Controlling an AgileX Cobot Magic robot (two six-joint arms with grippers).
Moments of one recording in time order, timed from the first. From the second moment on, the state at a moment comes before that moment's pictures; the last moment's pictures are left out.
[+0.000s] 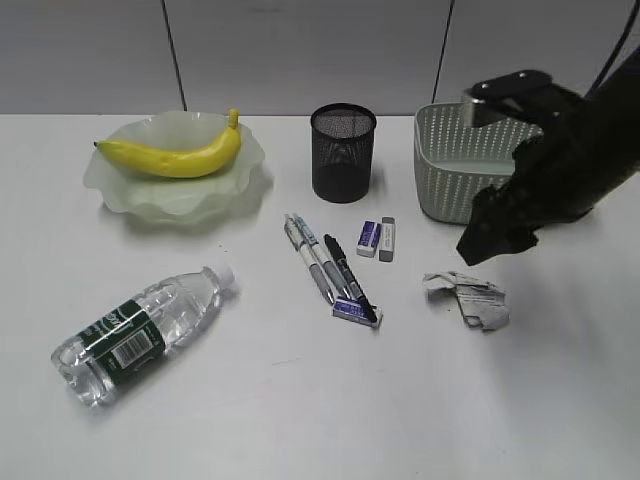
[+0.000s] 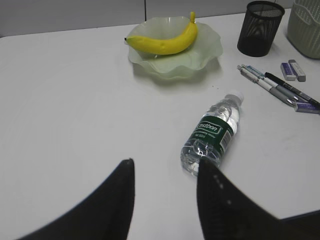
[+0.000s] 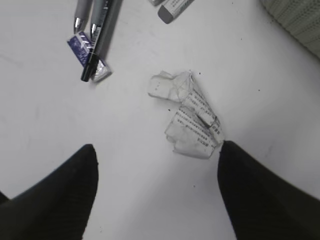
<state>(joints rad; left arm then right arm) -0.32 0.01 -0.54 0.09 1.06 -0.13 0.30 1.62 -1.05 0.32 0.76 -0.51</state>
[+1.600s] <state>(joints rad) -0.32 0.01 -0.54 0.09 1.06 -0.13 0.30 1.70 -1.17 0.33 0.34 -0.45</state>
